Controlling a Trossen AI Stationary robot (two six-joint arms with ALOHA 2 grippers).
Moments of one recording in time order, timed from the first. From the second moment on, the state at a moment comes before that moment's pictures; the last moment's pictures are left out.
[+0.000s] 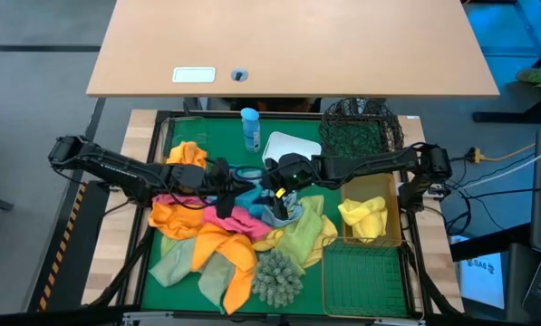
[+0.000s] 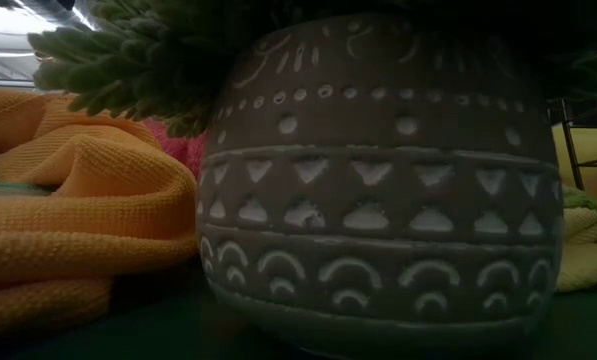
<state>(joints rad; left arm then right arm) -0.16 1.14 0.68 0.24 -0.33 -0.46 0.03 1.75 1.31 -0.05 -0.22 0.00</state>
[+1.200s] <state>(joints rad) -0.16 1.14 0.68 0.22 -0.33 -0.46 0.03 1.53 1.32 -0.36 -0.18 -0.01</state>
